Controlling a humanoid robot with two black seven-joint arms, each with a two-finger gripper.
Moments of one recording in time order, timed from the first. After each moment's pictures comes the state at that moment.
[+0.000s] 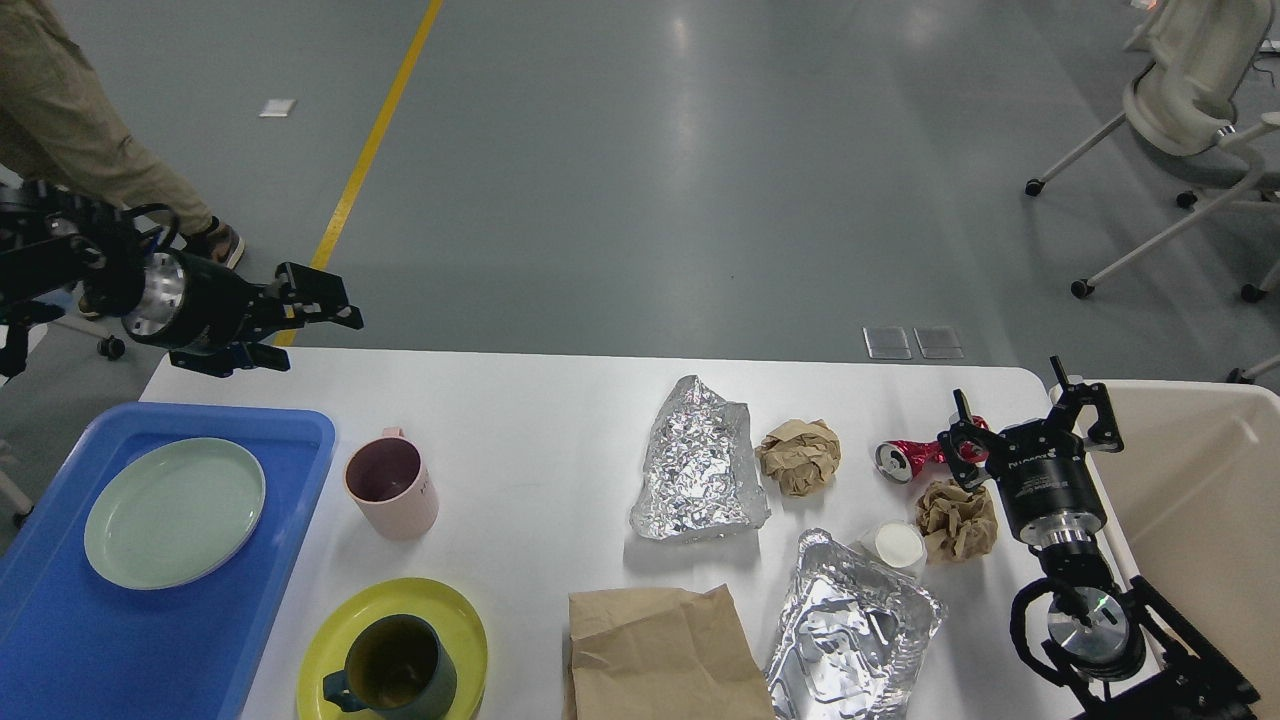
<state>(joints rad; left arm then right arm) -1.56 0.59 0.82 -0.80 0.26 -0.66 -0.16 0.21 -0.18 1.29 0.84 -0.21 0.39 0.35</state>
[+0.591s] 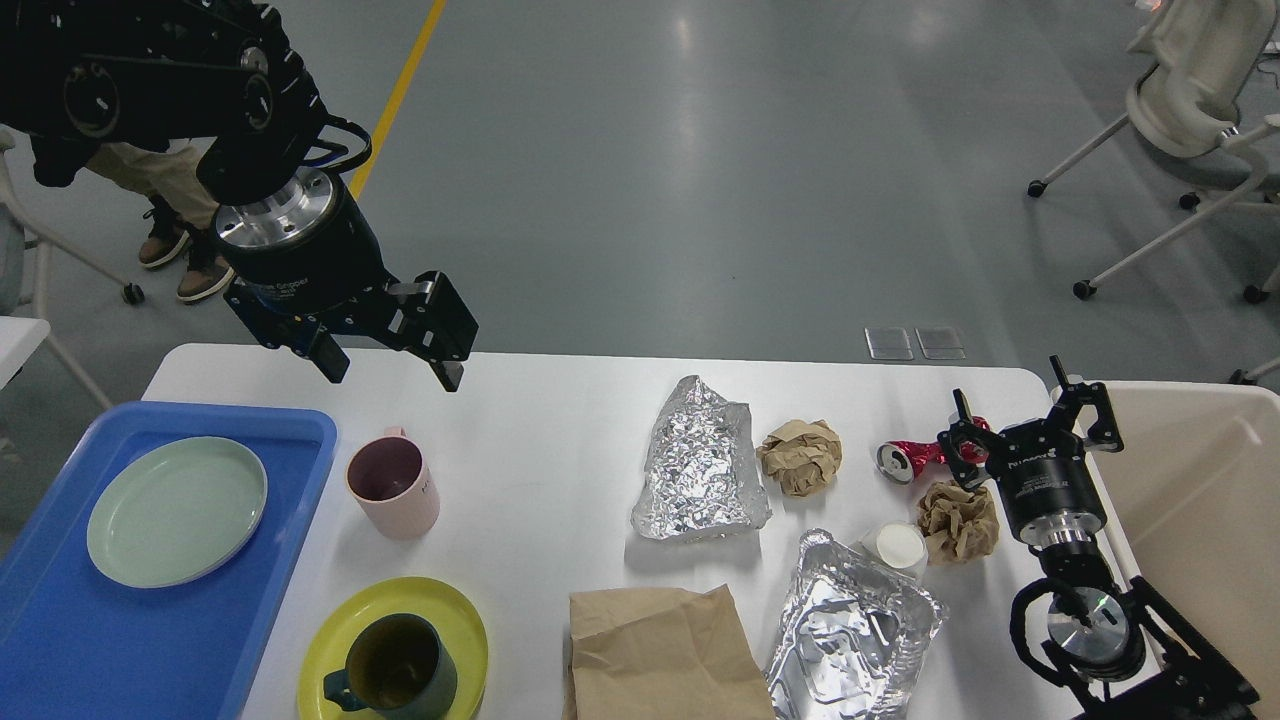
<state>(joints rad) -2.37 0.16 1.39 -1.37 0.01 -0.89 -0.16 0.21 -0.18 1.29 0.84 -0.21 0.39 0.35</state>
